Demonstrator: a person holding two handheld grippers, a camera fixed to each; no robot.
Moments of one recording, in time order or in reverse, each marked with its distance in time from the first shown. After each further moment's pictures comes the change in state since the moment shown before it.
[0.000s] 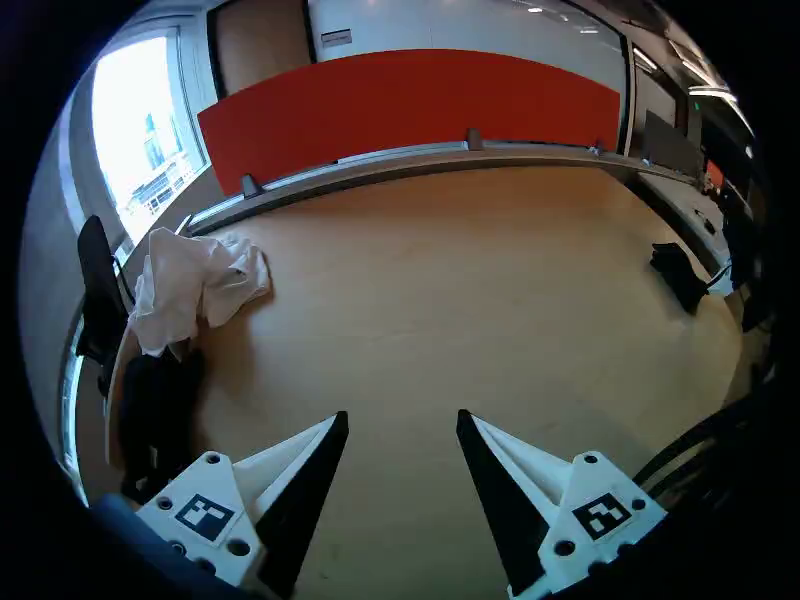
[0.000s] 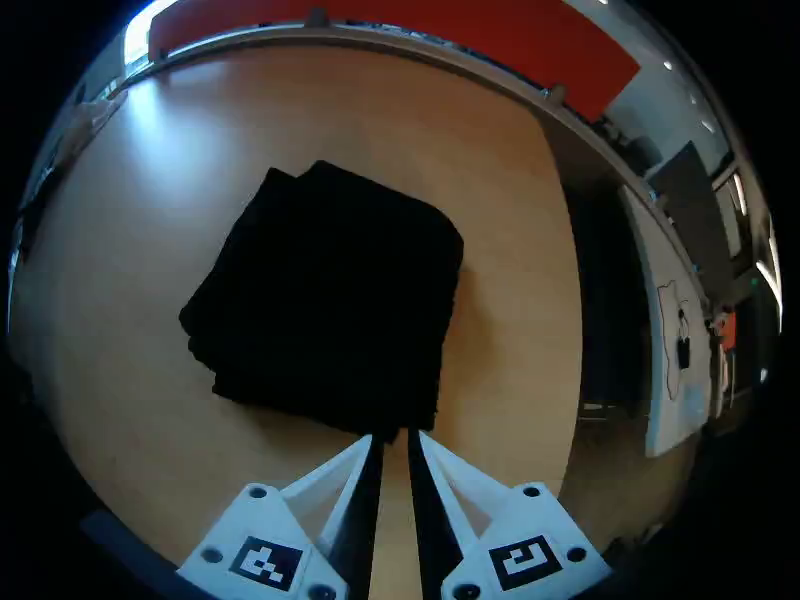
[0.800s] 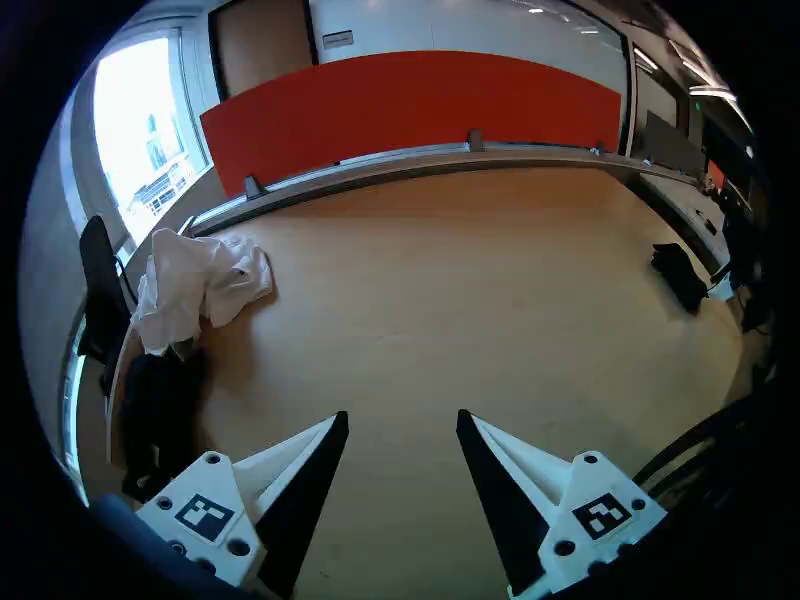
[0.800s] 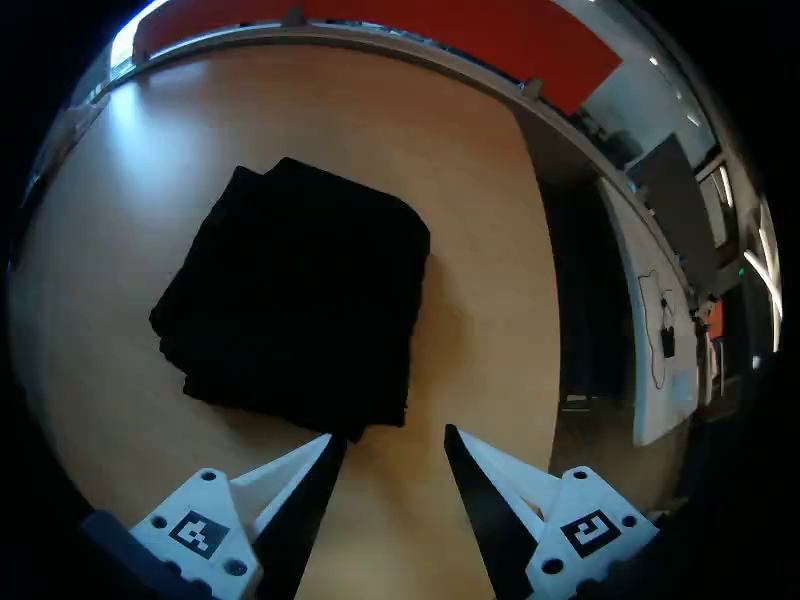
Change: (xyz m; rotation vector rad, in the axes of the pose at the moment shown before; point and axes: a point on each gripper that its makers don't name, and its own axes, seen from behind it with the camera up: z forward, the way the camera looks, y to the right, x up) left arm -0.001 0.000 -0.004 0.008 0.005 -0.002; right arm -0.002 0.018 0.003 -0.079 -0.003 0.029
